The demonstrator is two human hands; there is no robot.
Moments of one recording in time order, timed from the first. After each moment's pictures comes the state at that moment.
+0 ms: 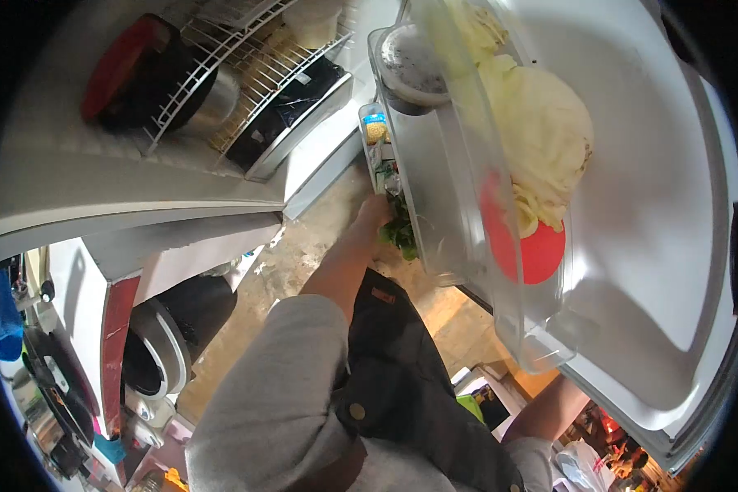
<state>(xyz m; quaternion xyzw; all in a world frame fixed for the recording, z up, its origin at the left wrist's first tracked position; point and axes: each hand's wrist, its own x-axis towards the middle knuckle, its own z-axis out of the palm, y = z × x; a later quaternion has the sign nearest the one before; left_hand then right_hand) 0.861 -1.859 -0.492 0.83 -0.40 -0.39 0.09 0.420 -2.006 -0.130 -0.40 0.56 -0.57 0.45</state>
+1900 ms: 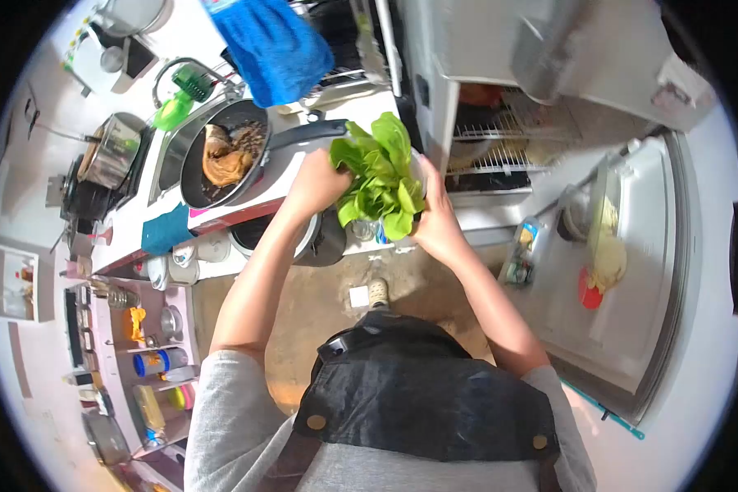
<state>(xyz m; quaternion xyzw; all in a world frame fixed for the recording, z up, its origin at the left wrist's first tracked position) 0.879 -1.451 0.089 0.94 -0.10 0.06 0.31 0.845 -1.657 0.016 -0.81 -0.20 -0.09 0.55</state>
